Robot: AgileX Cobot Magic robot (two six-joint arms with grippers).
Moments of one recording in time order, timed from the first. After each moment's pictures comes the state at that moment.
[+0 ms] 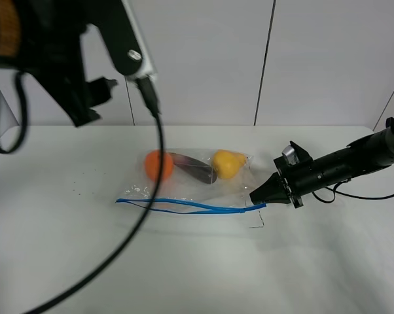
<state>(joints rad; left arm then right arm) -1.02 1.28 -1.15 1.13 0.80 -0.11 -0.09 2.20 -1.14 1.22 1.21 -1.04</state>
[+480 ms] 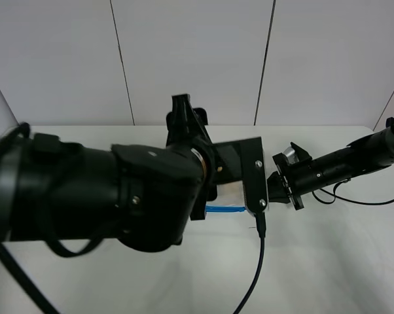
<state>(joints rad) -1.17 1.75 -1.10 1.33 0.71 -0.47 -0.09 2.20 -1.14 1.23 1.21 -0.93</state>
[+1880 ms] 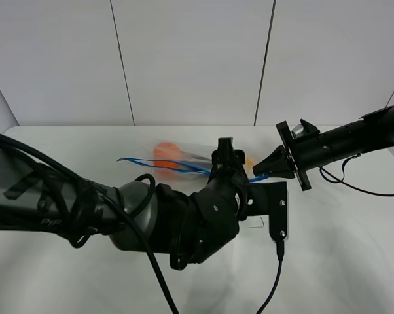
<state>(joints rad) -1.12 2.03 -1.17 1.73 0.51 -0.84 -0.09 2.07 -1.19 1.22 1.21 -0.68</state>
